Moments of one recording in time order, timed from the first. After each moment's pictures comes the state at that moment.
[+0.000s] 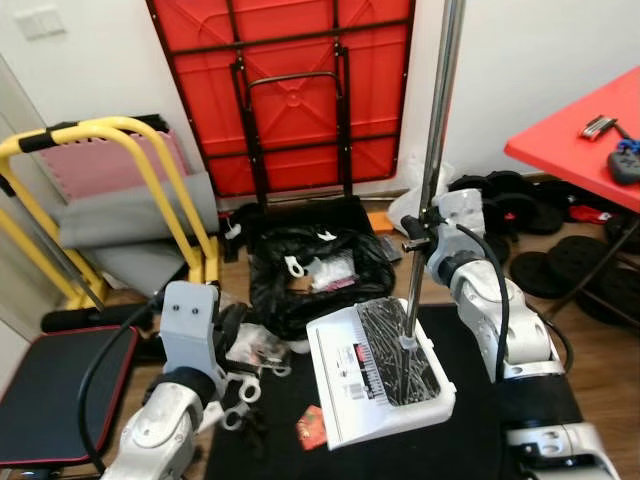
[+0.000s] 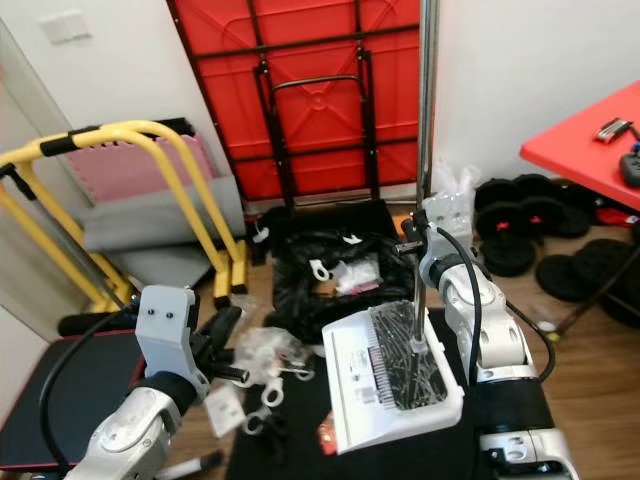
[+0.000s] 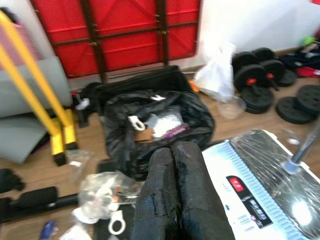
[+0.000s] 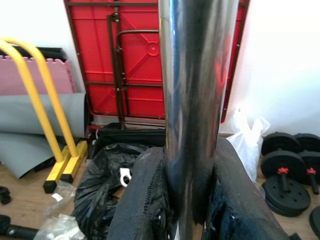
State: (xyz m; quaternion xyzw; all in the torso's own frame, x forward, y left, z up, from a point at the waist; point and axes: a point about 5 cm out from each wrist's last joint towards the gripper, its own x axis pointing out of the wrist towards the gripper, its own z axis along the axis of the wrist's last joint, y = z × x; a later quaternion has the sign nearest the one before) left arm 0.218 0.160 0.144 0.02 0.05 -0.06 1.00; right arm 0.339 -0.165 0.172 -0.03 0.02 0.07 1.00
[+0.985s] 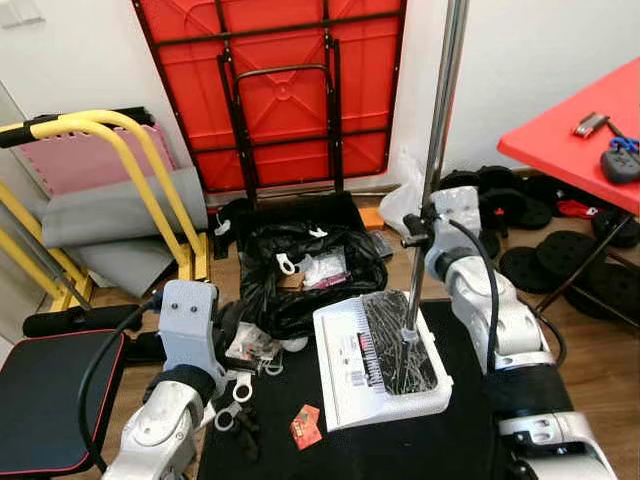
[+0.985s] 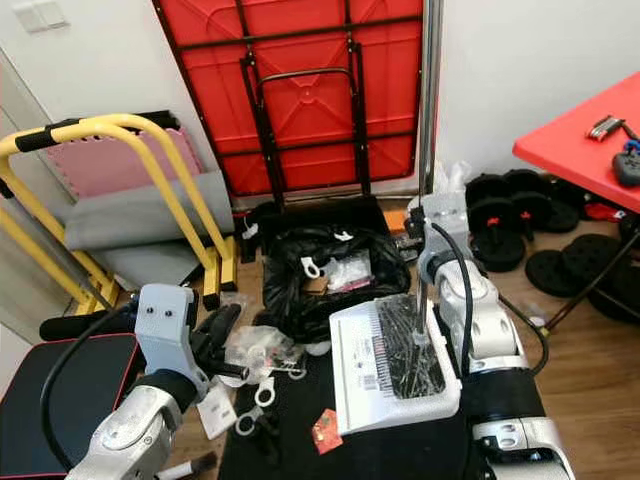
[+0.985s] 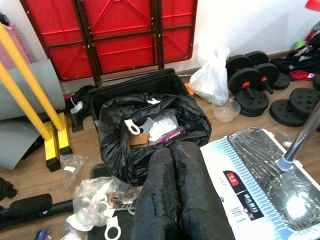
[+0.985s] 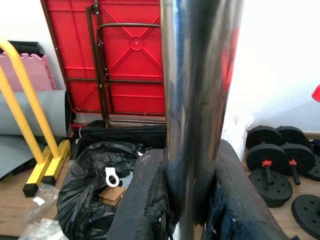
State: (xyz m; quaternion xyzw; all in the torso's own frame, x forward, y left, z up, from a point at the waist) left arm 0.222 0.156 0.146 0.01 0.03 -0.07 1.00; right arm 0.347 -0.172 0.173 -0.04 0.02 0.03 1.00
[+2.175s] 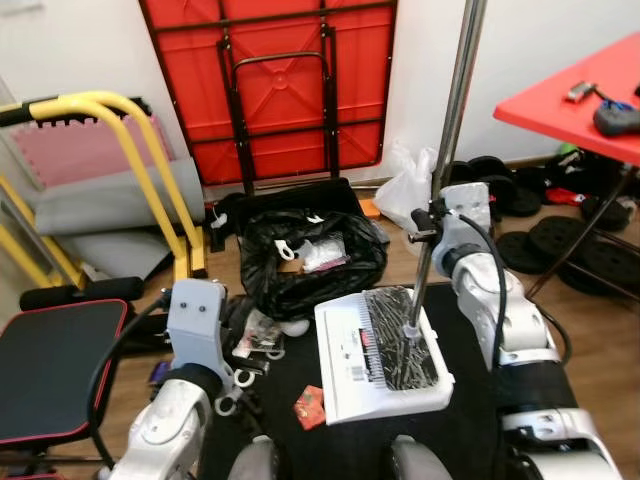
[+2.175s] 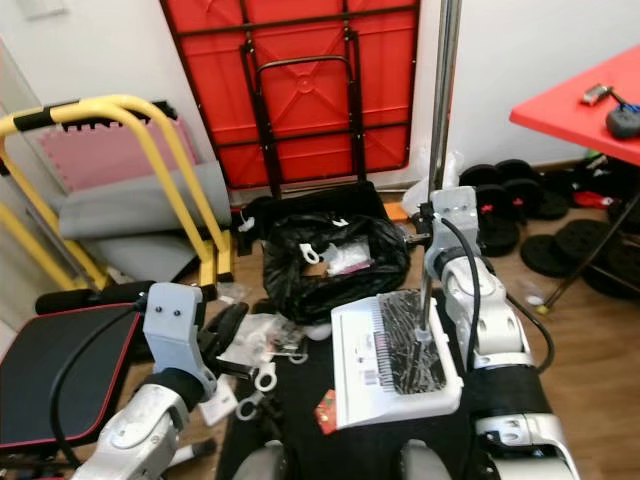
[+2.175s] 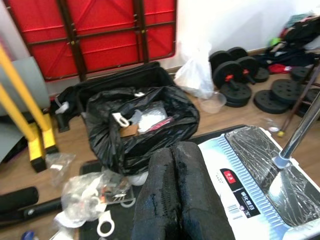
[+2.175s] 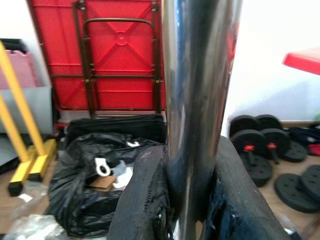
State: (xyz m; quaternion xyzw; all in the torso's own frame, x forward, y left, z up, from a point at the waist) left arm 0.223 0.154 0.146 0.01 0.03 -0.07 1.00; right arm 0.351 -0.176 0.177 -0.03 0.01 0.02 1.00
